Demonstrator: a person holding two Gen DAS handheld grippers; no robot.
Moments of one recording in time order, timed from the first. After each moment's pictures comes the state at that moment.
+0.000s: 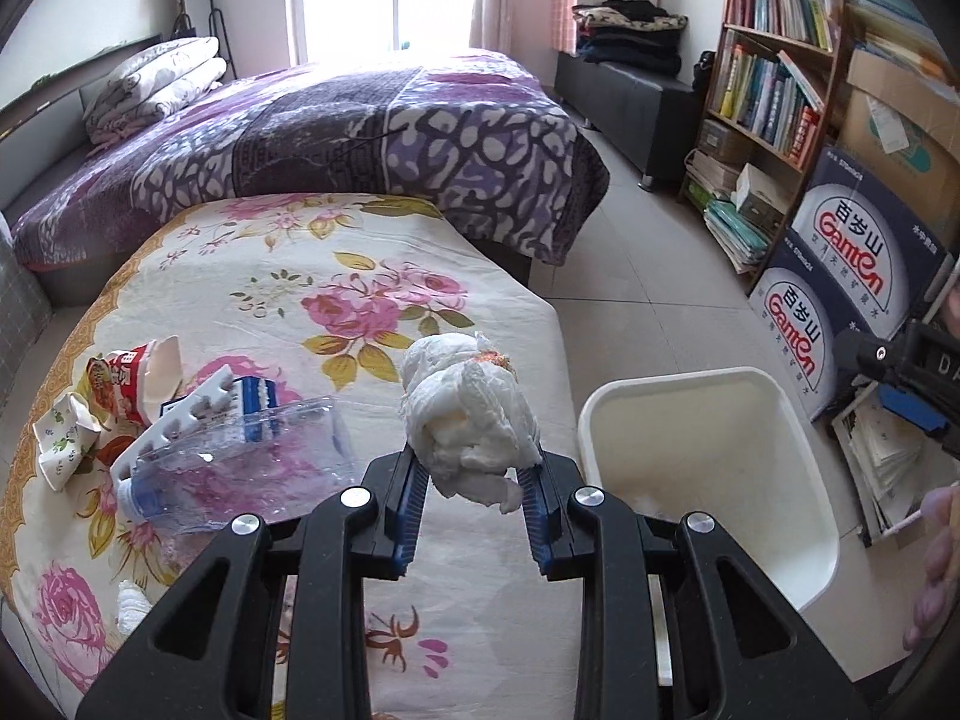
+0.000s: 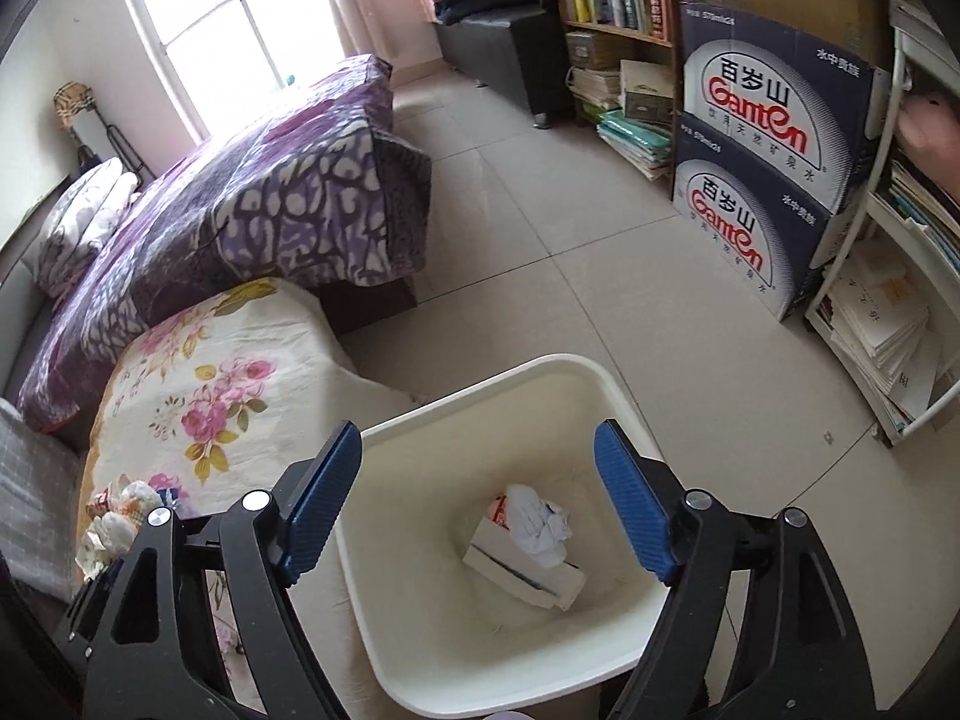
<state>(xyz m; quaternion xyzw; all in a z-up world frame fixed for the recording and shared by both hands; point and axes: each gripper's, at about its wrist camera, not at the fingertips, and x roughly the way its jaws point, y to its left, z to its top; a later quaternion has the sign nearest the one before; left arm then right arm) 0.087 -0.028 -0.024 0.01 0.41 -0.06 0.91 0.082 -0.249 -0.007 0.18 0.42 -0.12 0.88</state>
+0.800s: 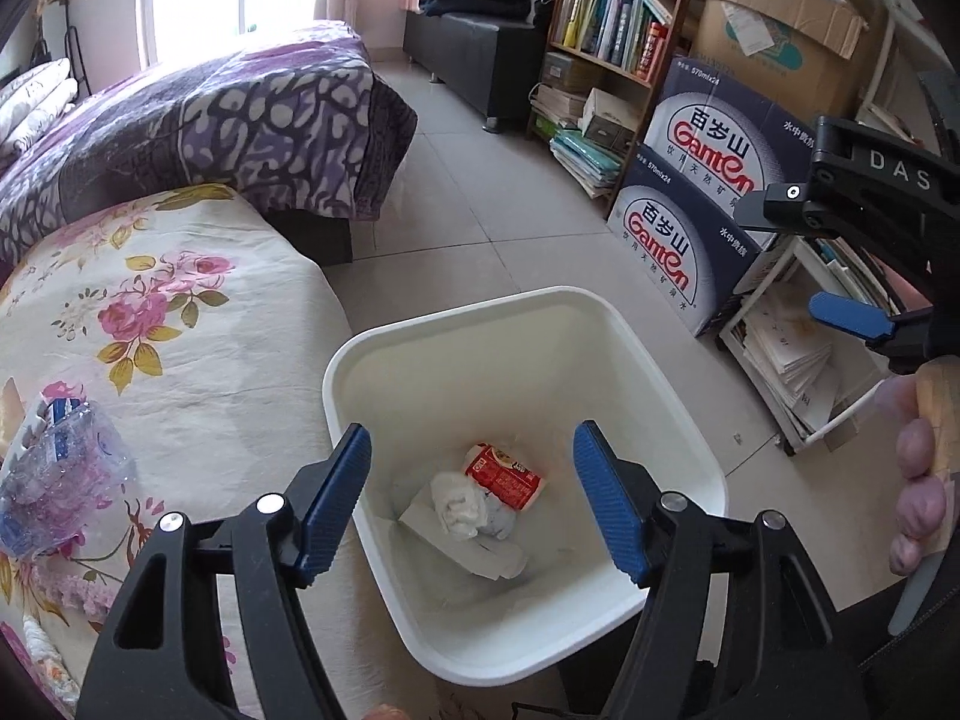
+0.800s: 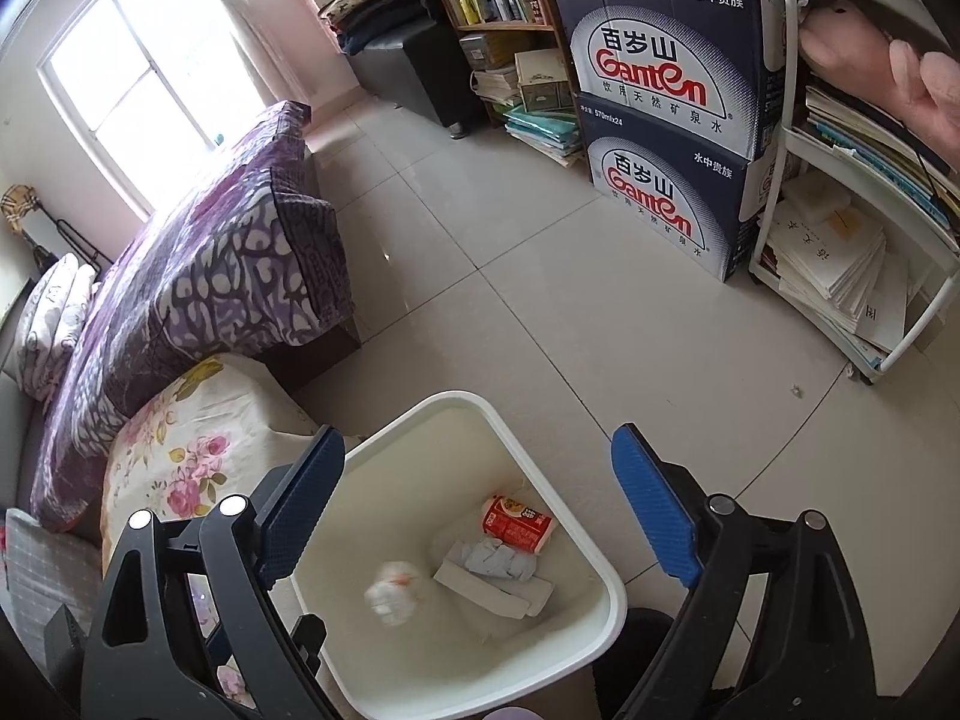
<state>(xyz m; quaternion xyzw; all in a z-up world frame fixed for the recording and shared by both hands) 0.074 -0.130 -0.046 0.04 0.44 -0.22 0.87 0.058 -0.332 -0.005 0.26 0.40 -0.18 0.86</state>
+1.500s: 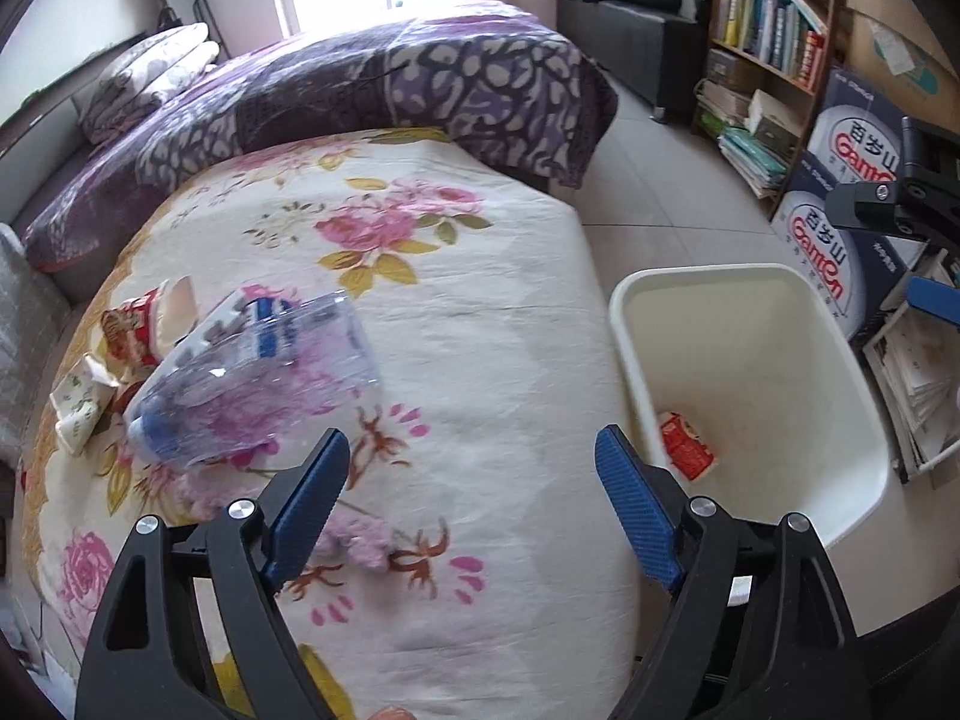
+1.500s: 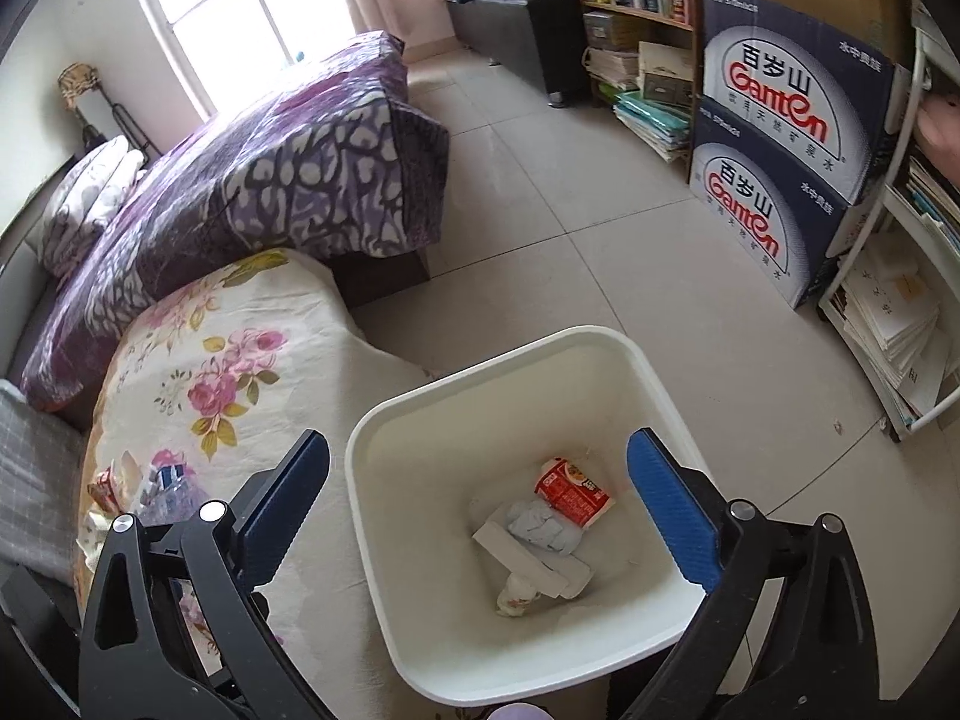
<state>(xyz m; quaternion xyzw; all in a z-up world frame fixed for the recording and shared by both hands) 0.064 -0.018 -0.059 0.06 0.46 -0.03 0.88 0.086 -0.228 -0.013 0.17 0.45 -0.09 0.87</state>
